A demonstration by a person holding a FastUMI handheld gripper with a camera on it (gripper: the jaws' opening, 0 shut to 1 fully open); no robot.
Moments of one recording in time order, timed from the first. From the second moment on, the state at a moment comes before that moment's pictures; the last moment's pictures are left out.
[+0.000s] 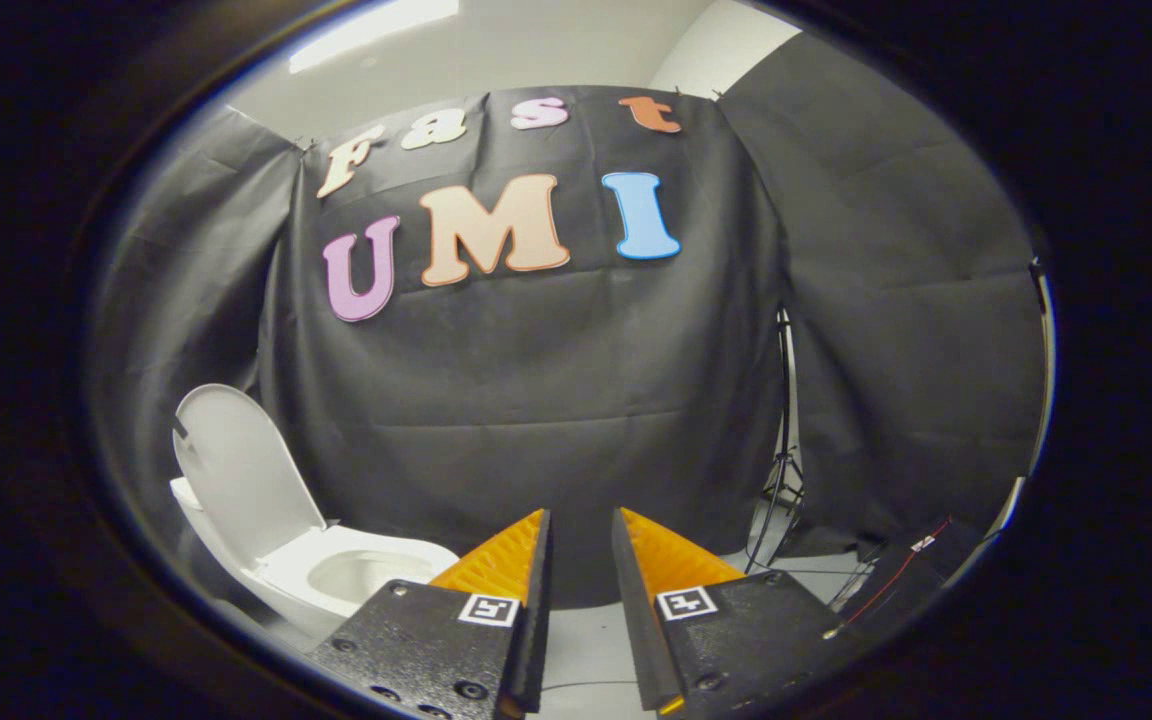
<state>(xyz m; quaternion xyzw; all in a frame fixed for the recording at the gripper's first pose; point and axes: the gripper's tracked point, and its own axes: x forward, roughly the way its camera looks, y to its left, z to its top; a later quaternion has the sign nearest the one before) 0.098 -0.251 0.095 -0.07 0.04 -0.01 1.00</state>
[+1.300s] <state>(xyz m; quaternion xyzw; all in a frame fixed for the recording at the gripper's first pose) 0.096 -0.238 0.081 -0.05 0.06 0.03 1.00</state>
